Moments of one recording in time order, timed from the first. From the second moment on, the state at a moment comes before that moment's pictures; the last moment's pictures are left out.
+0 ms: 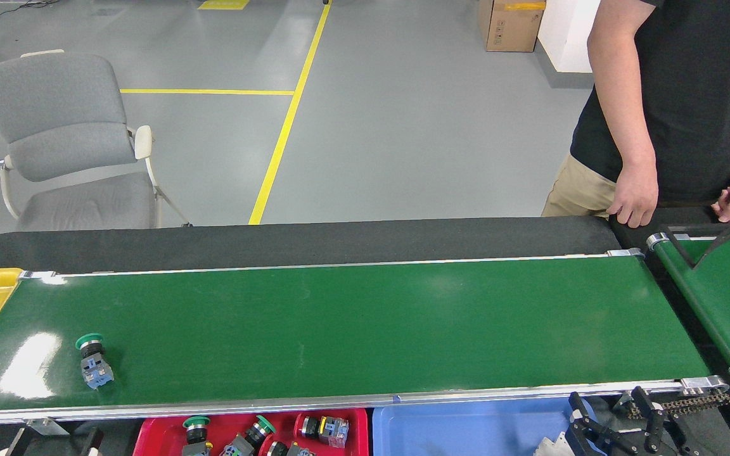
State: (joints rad) left arm 0.34 0.11 0.49 -1.61 -1.43 -0.46 0.14; right arm 0.31 -0.10 -0.18 -1.76 1.27 -0.23 0.06
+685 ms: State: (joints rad) left arm -0.01 0.30 0.49 -1.15 -1.43 -0.32 0.06; right arm 0.31 -0.11 -0.18 -1.76 1.27 -0.24 0.05
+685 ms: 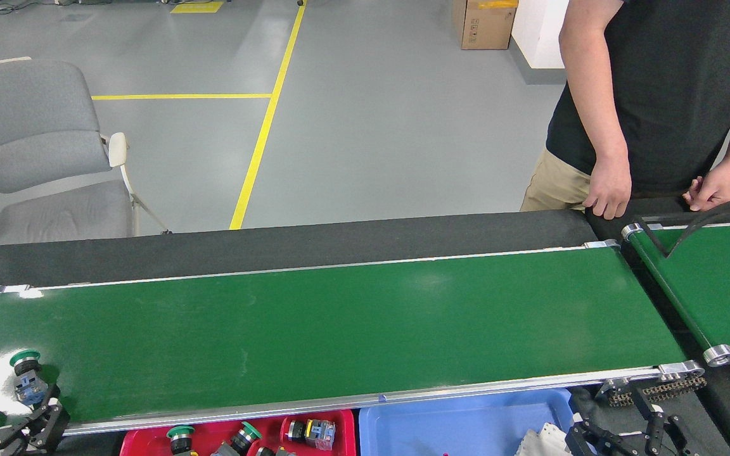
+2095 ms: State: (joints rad) left arm 0.42 0.04 0.55 -1.69 -1.43 -0.61 0.17; right arm 0.30 -0.06 -0.18 -1.76 1.27 -0.29 0.08
